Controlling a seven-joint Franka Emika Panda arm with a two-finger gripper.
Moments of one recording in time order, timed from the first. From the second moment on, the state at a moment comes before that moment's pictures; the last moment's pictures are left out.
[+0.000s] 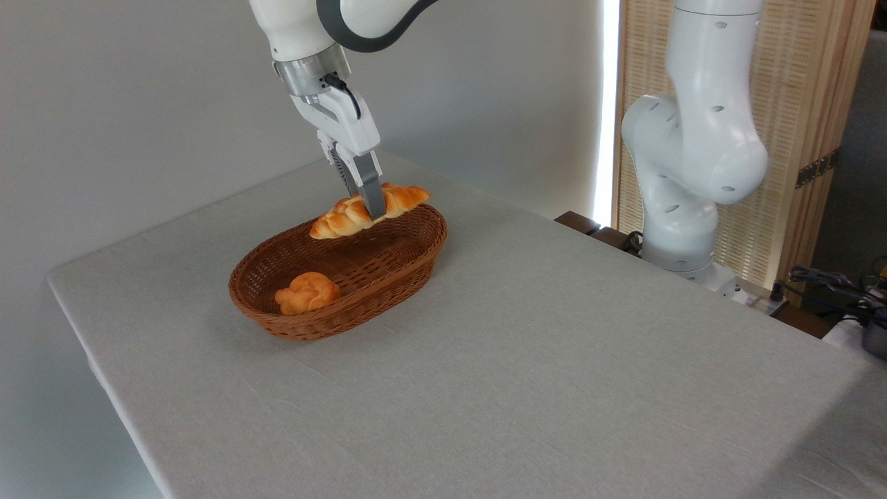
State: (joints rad) arm -0.34 -0.11 -0.20 -1.97 -0.09 1.73 0.39
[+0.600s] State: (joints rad) arm -0.34 -0.07 -0.23 -1.97 -0.09 1.79 0.38
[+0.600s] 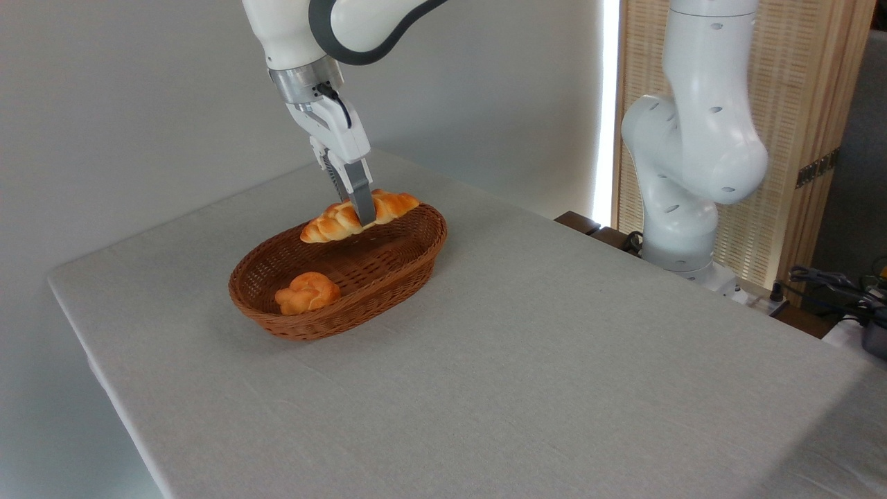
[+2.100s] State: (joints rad) arm -0.33 -0.06 -0.22 -1.96 -0.09 1.80 0.39
